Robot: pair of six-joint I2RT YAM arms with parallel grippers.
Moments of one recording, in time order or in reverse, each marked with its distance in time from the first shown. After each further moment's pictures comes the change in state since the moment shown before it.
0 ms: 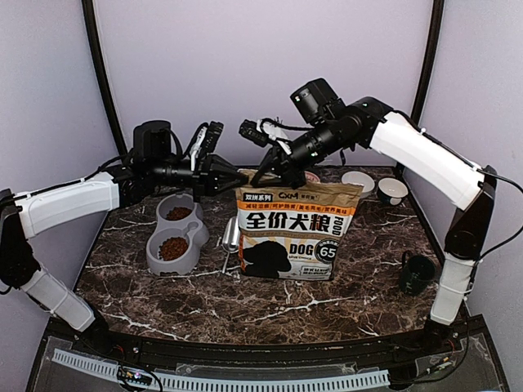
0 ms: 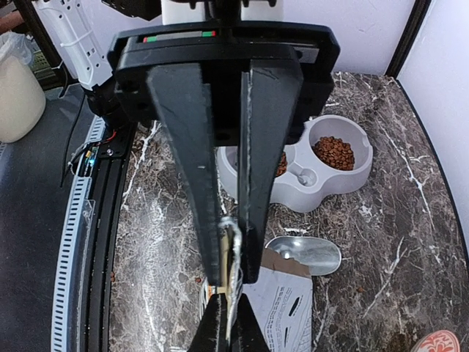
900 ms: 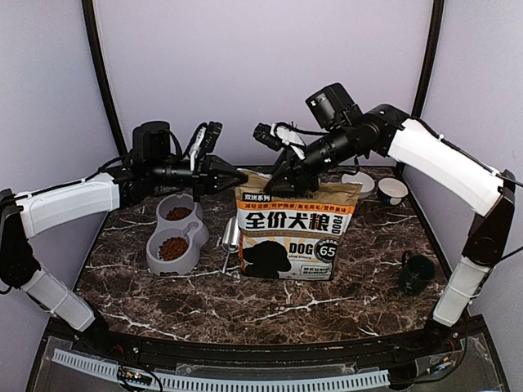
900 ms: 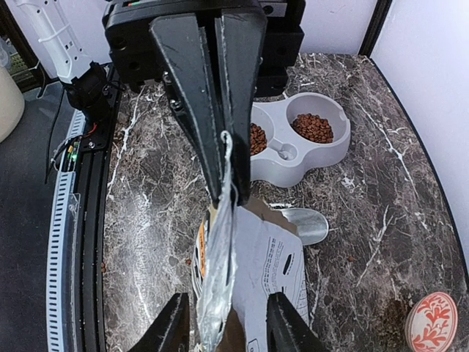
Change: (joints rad) left arm 0.000 0.001 -0.011 0.026 -0.006 -0.002; right arm -0.019 -0.135 -0.189 0.066 0.085 0.043
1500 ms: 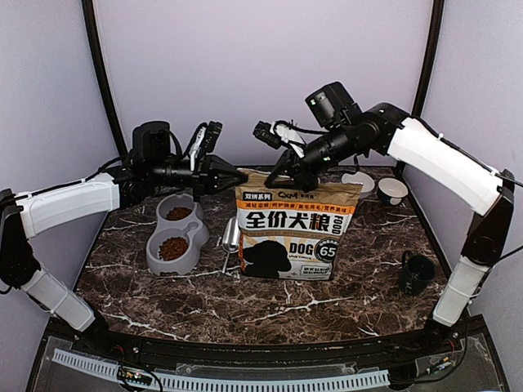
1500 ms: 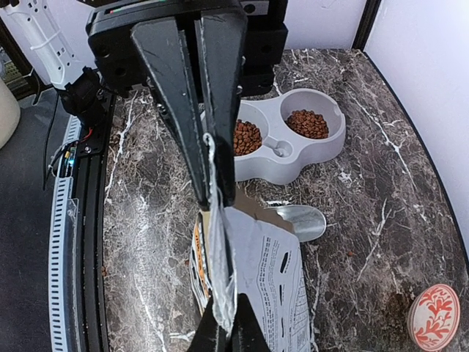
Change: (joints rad) left arm 0.000 0.000 -0.001 0.003 -0.003 0.000; right arm -0.003 0.006 0.016 -0.005 0.029 0.031
